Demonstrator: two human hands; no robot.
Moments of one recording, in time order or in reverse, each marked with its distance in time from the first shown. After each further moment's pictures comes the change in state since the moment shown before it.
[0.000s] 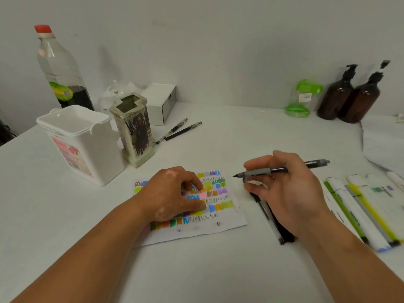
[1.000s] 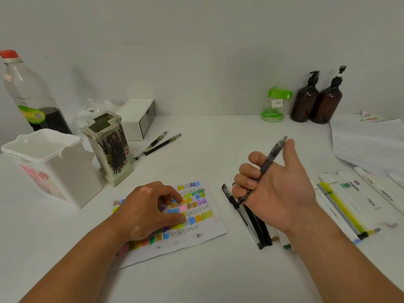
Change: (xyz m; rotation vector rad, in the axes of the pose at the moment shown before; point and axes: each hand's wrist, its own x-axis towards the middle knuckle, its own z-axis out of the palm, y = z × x) left_hand 0.000 -0.005 0.004 0.012 0.018 0.021; right_hand -0.001 -0.025 -0.011 0.482 -0.162 0.156
